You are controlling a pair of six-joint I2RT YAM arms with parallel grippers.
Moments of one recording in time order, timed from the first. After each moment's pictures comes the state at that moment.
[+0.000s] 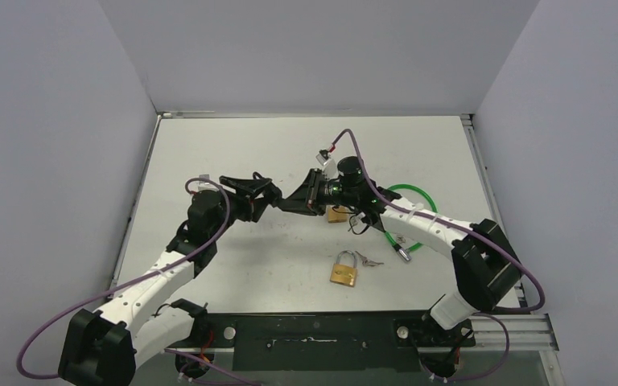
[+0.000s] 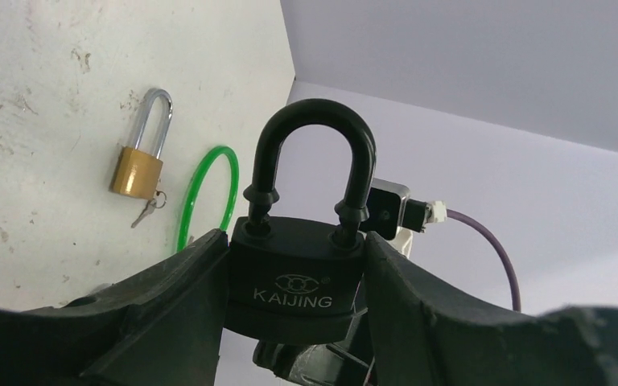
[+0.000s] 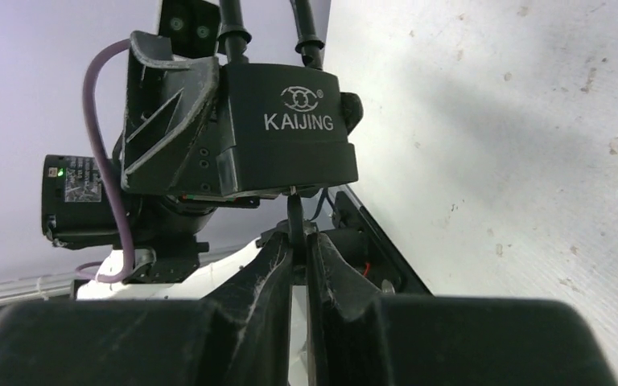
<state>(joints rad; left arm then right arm) -0.42 0.98 0.50 0.23 0.07 -1.66 0.70 1.57 1.00 0.23 -0.61 1.19</state>
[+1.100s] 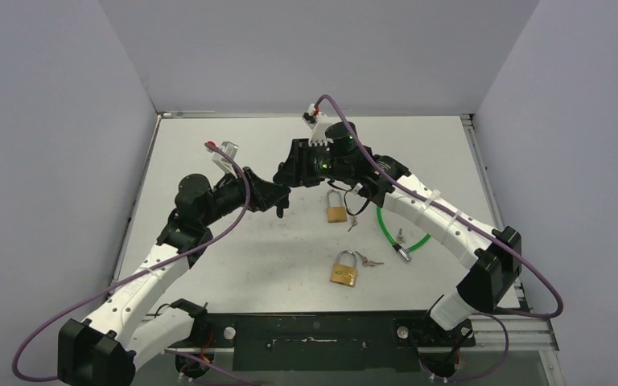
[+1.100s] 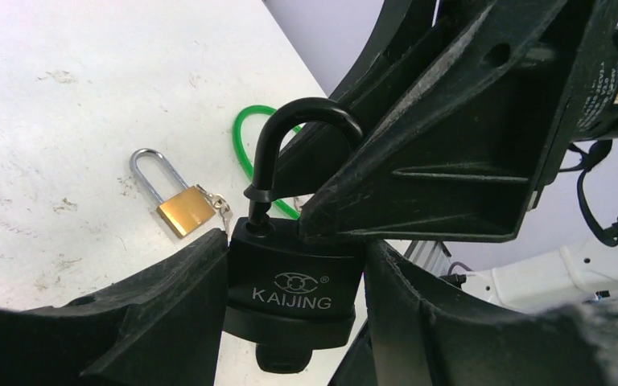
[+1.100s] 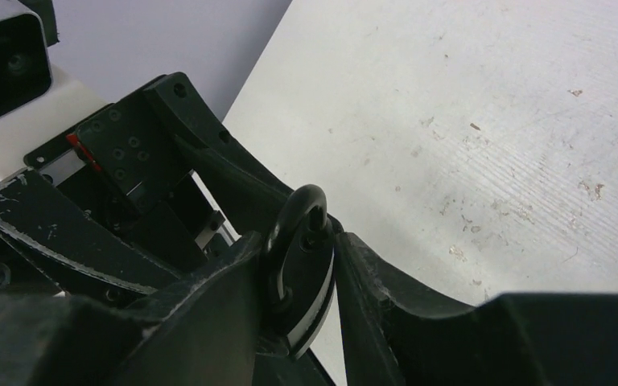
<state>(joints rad) -0.41 0.96 0.70 0.22 0.47 -0.72 0.77 1.57 1.50 -0.35 -0.30 0.58</state>
